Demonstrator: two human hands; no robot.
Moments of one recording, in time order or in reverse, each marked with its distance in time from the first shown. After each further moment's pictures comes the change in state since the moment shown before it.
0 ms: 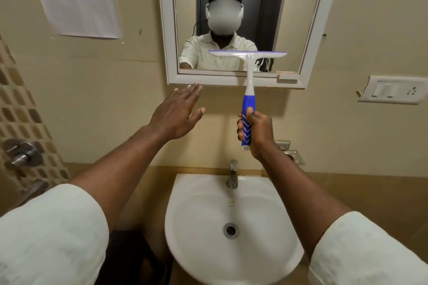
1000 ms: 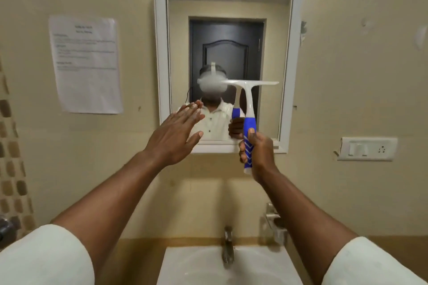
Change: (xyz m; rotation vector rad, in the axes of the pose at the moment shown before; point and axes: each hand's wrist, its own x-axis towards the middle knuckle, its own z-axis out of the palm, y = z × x) left_hand 0.058 0.015 -0.089 0.022 0.237 0.110; right_hand 0.026 -0.106 0.011 0.004 0.042 -0.261
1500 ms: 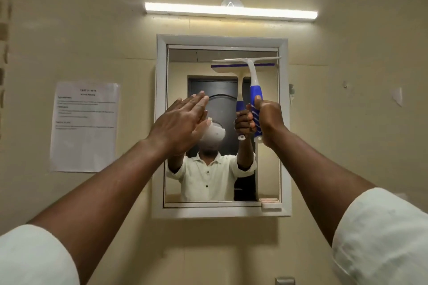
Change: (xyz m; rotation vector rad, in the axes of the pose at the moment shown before) left_hand 0.111 0.007 -0.089 0.115 0.281 0.127; right_hand 0.130 -0.153 0.024 0.092 -0.115 -0.124
